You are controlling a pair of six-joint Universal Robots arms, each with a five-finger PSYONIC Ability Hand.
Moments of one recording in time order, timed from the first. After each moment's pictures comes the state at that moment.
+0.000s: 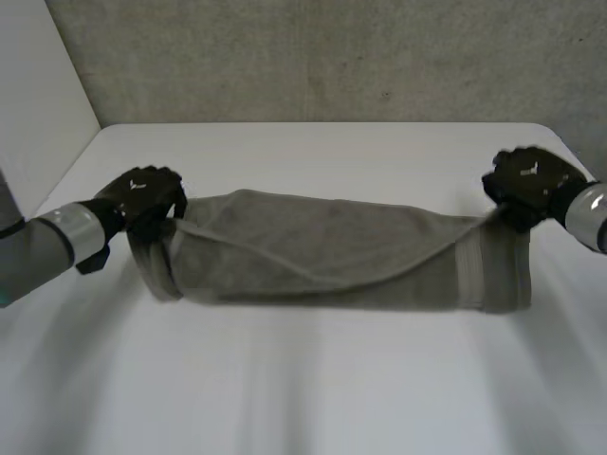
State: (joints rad) left arm 4.65 -2.12 -1.36 3.12 -0.99 3.53; right arm 1.59 -1.11 1.32 0.15 1.11 2.40; left_hand 1.32 1.35 0.22 0.23 1.19; right_hand 1.31 1.34 0.18 0.23 1.16
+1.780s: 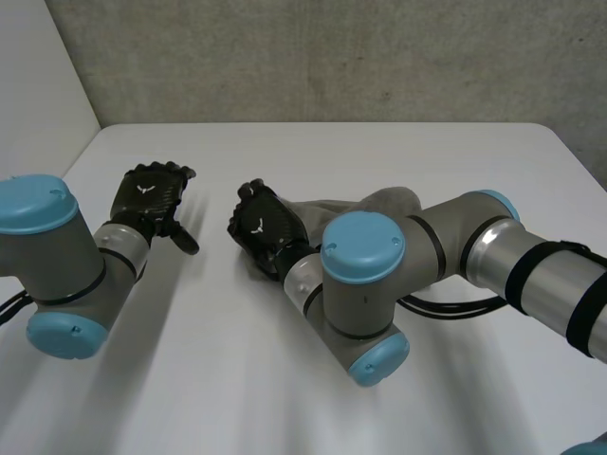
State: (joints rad) left arm 4.43 -2.08 -1.57 3.52 -1.50 3.29; right arm 2.40 -0.65 0.96 -0.22 1.47 2.30; left_hand 0.30 0.25 0.22 0.23 0.06; right_hand 0.51 0.59 0.18 0.23 0.31
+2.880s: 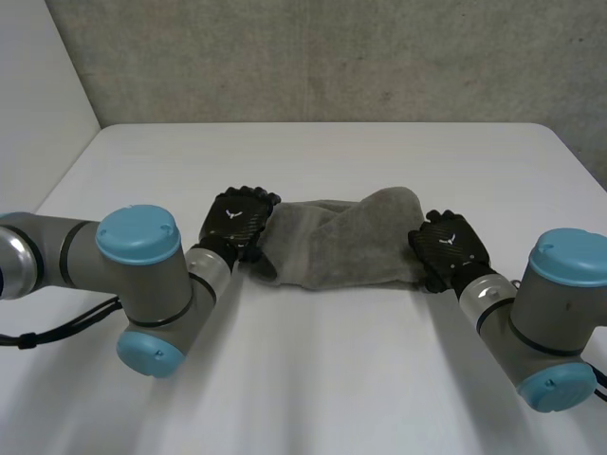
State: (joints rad) left arm 4.19 -2.28 -1.42 3.53 -1.51 3.23; right arm 1.88 -0.99 1.71 -0.46 1.38 2.69; left_hand 0.30 0.25 0.22 0.23 0.06; right_hand 0.85 0.85 0.18 0.23 0.67
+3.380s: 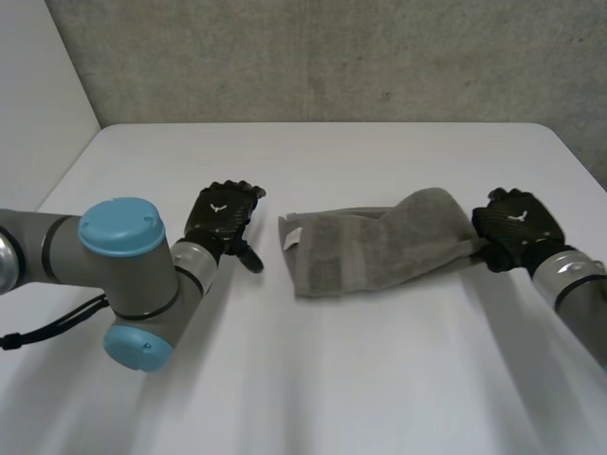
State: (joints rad) left arm 4.23 -2.25 -1.43 3.52 -1.52 3.22; right arm 1.63 -1.16 1.76 -0.35 1.23 2.65; left_hand 0.30 0.25 0.22 0.23 0.06; right_hand 1.25 1.34 0.18 0.23 1.15
